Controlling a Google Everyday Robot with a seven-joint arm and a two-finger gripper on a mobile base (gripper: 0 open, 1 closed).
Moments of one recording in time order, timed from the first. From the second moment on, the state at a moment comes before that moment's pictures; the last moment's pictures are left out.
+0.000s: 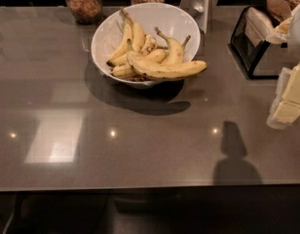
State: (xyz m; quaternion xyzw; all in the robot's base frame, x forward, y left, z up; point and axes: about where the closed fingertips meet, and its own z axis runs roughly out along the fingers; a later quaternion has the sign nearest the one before) arm 0.438 -0.217 0.976 -0.60 0.78 -0.03 0.16
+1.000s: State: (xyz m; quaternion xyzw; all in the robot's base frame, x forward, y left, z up) arm 0.468 -0.165 0.975 -0.61 0.74 0.05 0.27
